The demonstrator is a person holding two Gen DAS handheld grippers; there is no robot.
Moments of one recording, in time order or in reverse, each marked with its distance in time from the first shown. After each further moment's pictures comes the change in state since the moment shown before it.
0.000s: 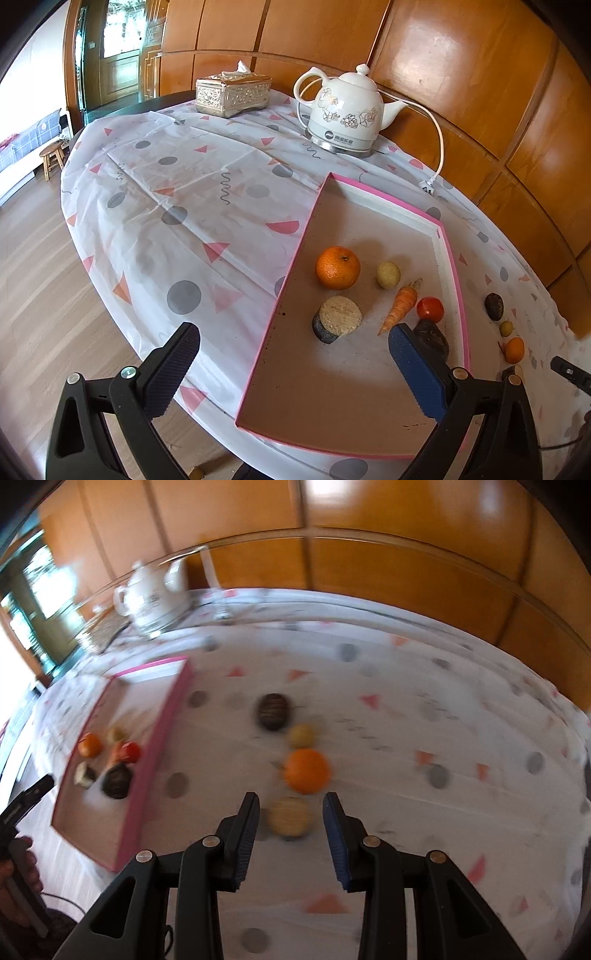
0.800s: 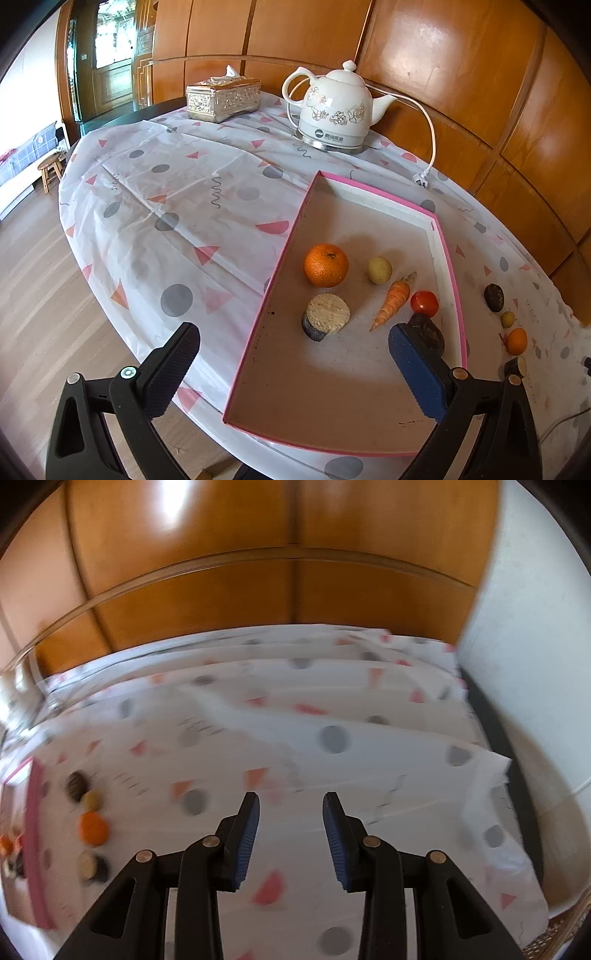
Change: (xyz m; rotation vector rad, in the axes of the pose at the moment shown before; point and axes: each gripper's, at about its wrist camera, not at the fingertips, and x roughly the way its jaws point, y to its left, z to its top) left arm 0.000 -0.014 -0.002 0.050 0.000 0.018; right arm -0.043 -0.190 -0.013 0.364 -0.074 -0.359
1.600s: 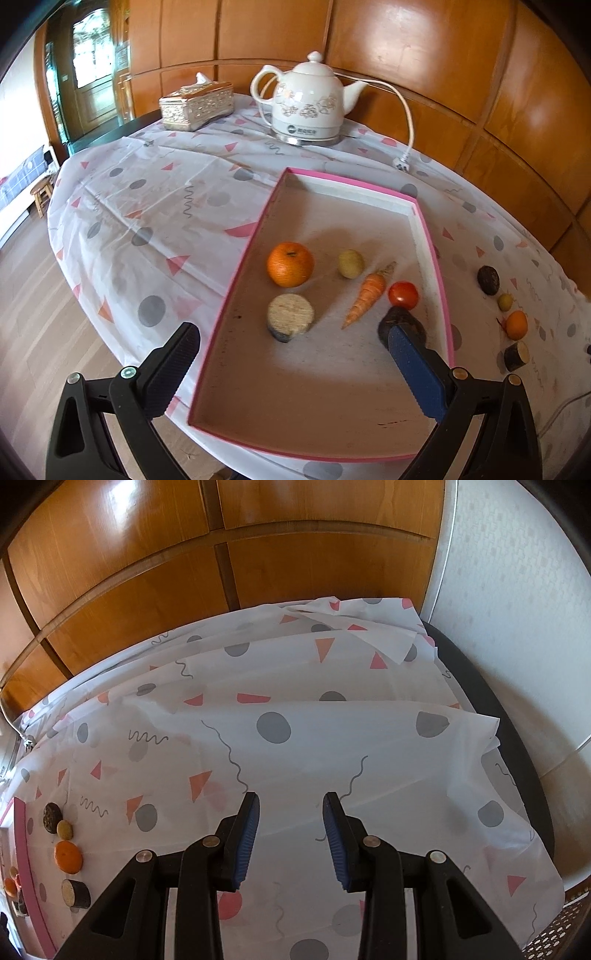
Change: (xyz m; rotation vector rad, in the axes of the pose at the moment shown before) left arm 0.005 -0.037 0.002 0.104 0.014 0.004; right arm 0.030 -0.043 -0.002 0.146 0.062 -0.013
